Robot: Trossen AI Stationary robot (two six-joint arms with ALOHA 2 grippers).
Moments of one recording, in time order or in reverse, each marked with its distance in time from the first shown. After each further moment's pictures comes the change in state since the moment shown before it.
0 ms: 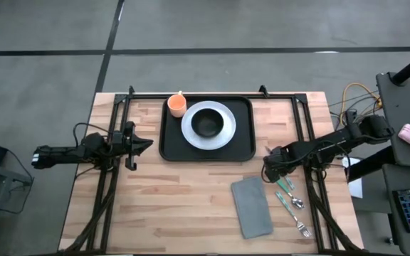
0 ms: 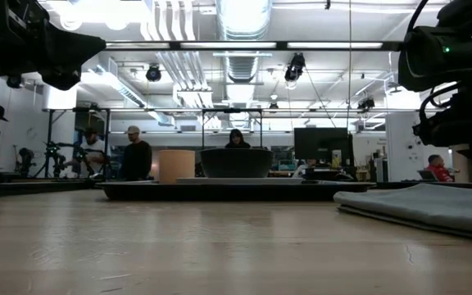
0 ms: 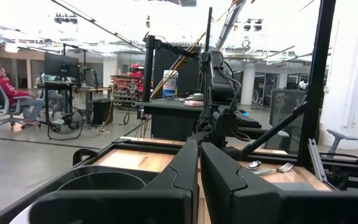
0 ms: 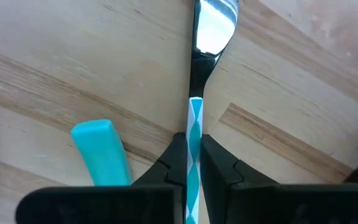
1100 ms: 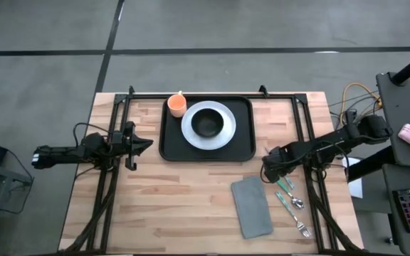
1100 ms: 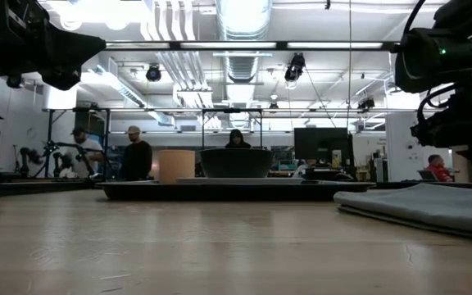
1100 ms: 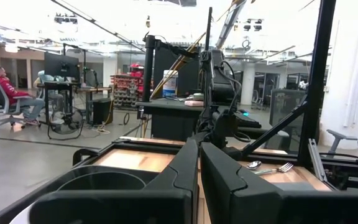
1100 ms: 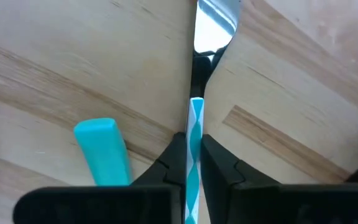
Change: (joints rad) left arm 0.000 0.000 0.000 0.000 0.000 0.000; right arm 0.000 0.047 0.008 0.004 -0.015 -0.042
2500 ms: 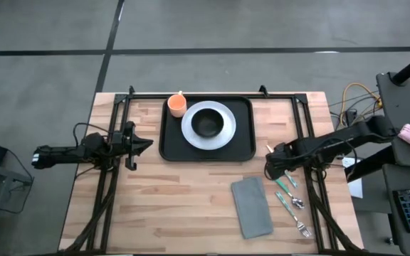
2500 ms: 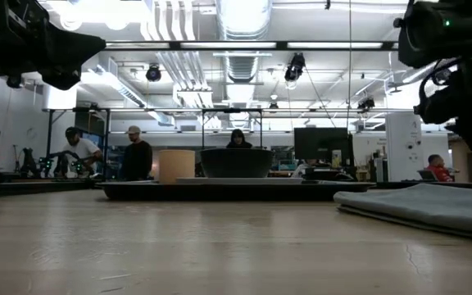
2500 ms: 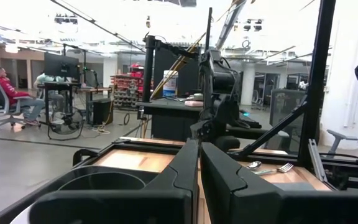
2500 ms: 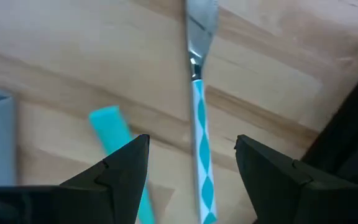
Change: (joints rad) left arm 0.000 0.000 0.001 0.000 0.000 0.001; right arm 0.002 -0.141 0.091 -0.170 0.026 0.141
